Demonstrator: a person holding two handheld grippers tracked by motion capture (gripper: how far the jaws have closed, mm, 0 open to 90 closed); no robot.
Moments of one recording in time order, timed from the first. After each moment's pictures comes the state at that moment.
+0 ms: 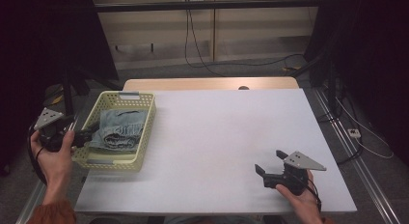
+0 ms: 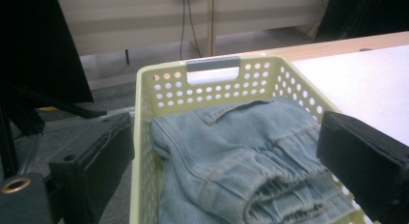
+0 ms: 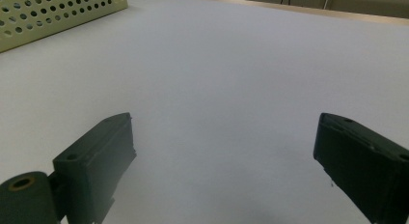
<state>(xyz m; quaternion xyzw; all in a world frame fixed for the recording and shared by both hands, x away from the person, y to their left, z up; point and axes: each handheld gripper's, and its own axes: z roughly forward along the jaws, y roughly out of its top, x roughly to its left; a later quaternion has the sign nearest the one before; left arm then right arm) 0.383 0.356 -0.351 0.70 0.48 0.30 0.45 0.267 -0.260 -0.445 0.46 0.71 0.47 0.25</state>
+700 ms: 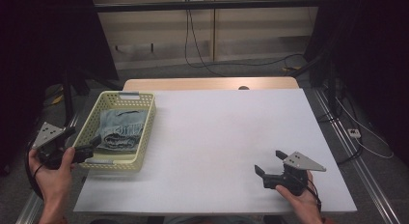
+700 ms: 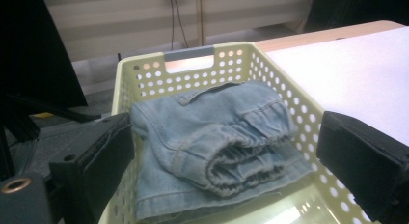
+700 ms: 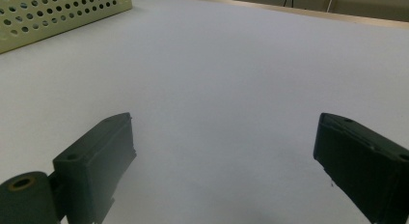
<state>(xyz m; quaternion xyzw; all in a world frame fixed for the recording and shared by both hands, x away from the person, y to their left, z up) 0.340 0.342 -0.352 0.71 0.45 0.30 0.45 0.265 -0.259 -0.444 0.45 0.71 0.47 0.25</state>
